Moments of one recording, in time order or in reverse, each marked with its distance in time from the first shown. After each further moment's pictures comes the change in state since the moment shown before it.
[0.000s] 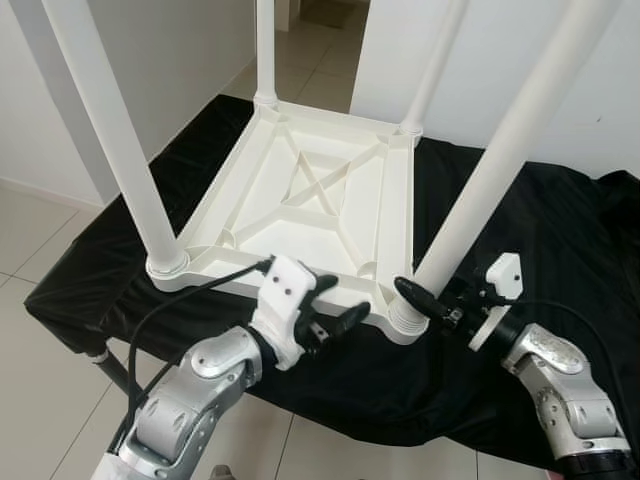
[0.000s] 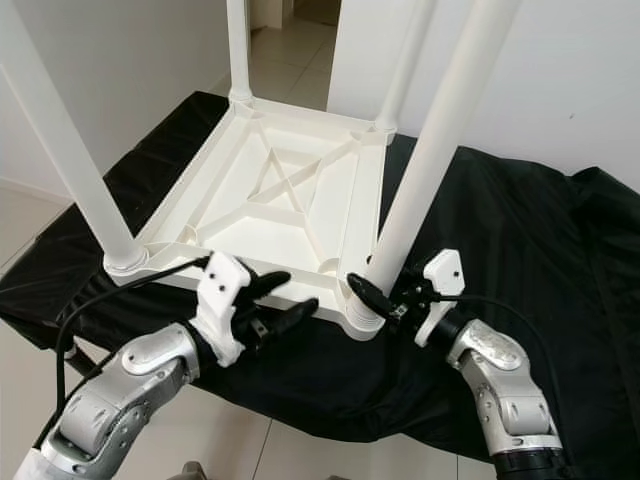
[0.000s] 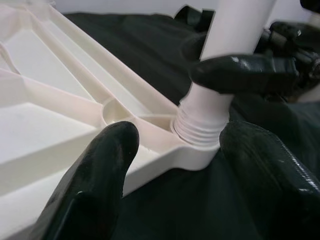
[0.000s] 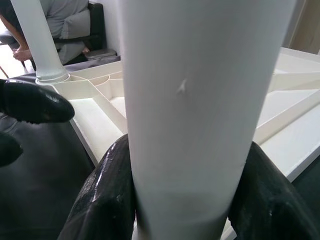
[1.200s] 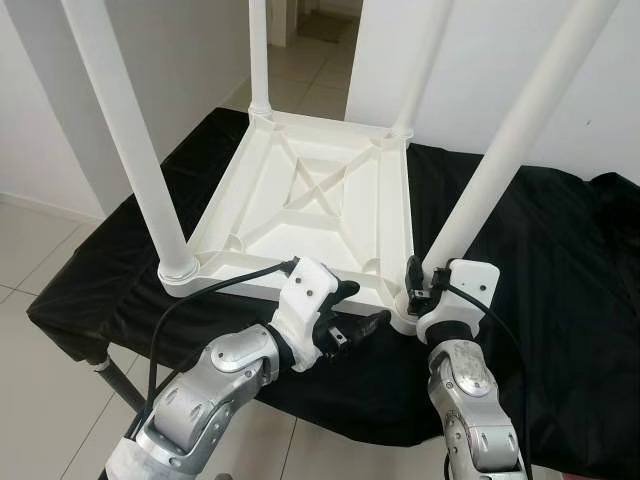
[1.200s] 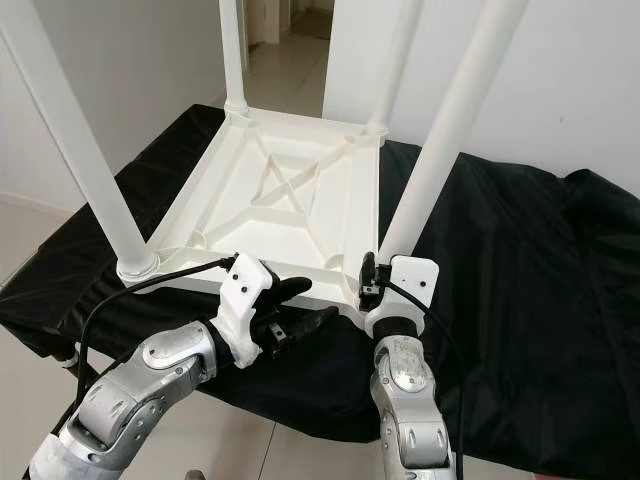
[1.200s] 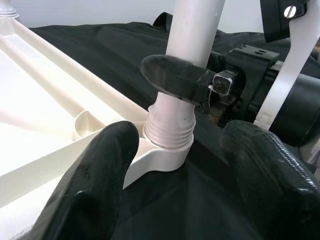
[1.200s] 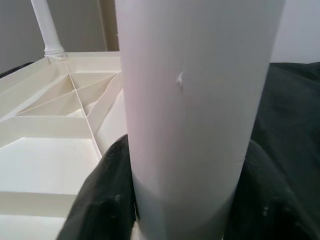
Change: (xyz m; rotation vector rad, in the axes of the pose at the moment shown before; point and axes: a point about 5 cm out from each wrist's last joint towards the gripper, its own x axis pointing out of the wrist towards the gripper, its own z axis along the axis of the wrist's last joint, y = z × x) left arm 0.014 -0.004 0.005 -0.001 -0.038 -0.059; right arm 0.028 0.042 -0.001 0.114 -0.024 -0.865
